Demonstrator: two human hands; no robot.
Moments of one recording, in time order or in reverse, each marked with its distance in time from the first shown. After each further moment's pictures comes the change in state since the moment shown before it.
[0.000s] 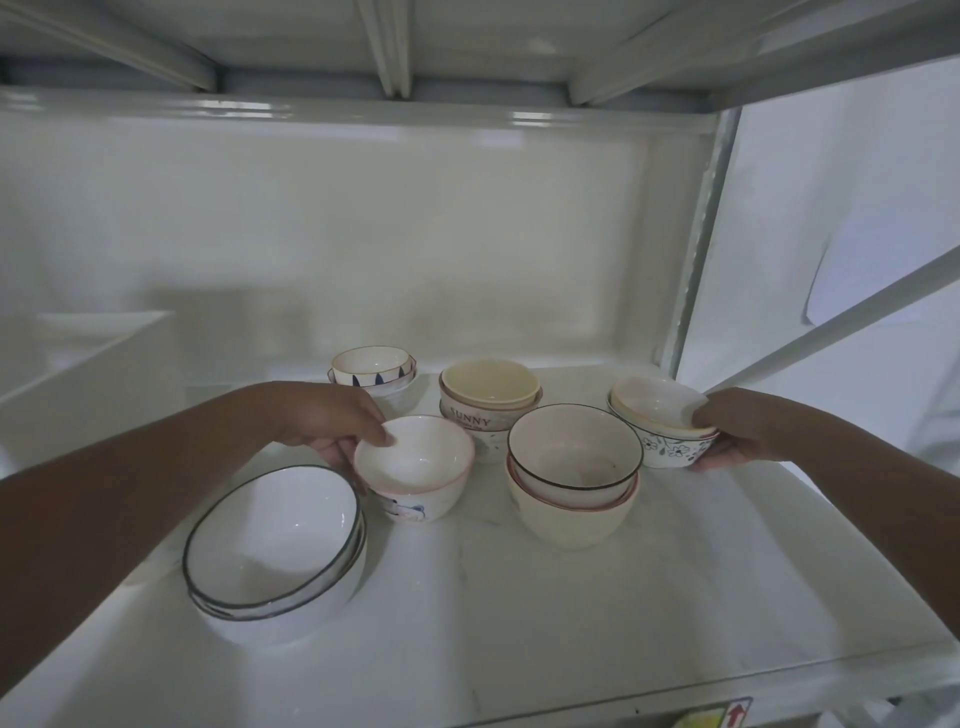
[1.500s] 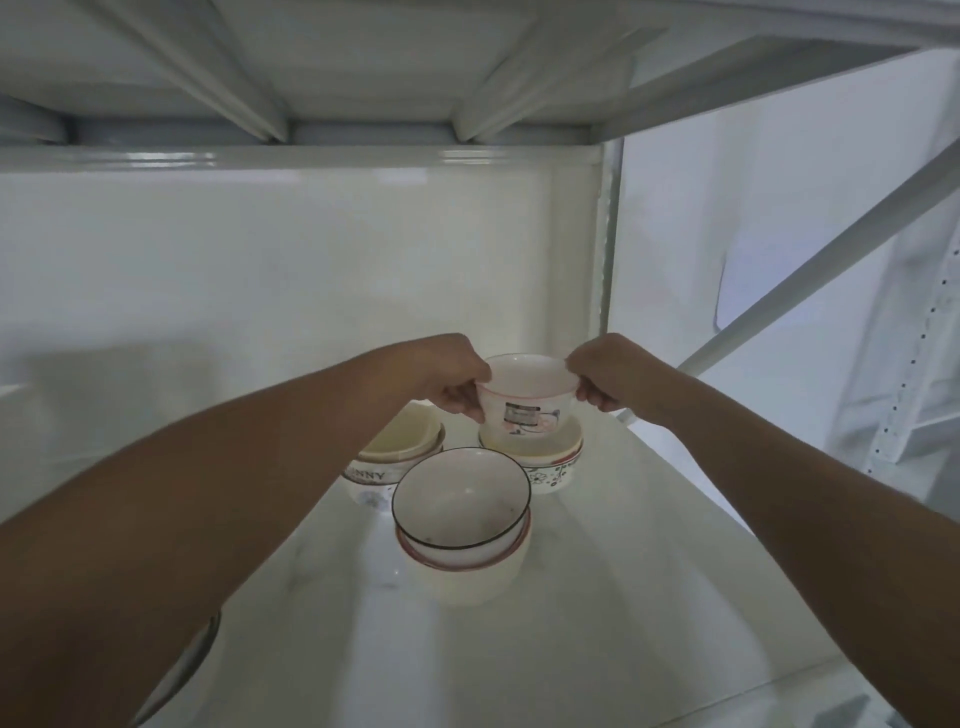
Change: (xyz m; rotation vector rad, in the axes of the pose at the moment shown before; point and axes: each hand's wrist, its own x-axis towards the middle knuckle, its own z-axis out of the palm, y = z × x) left_hand 0.100 0.204 0.083 0.100 0.161 0.182; right_hand -0.031 -0.072 -0.009 -0.039 0.129 -0.347
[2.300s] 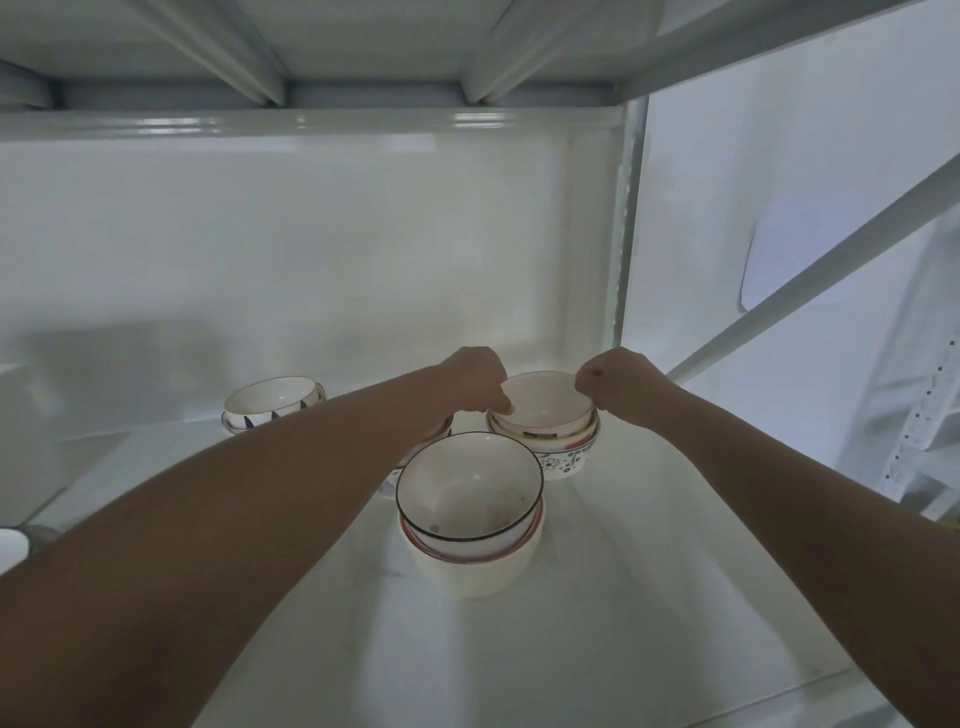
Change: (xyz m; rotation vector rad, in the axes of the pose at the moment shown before) left_hand 0.033 -0.025 0.029 0.602 0.131 0.161; right_hand 0.016 0.038 0.022 -0.325 0.015 -0.143
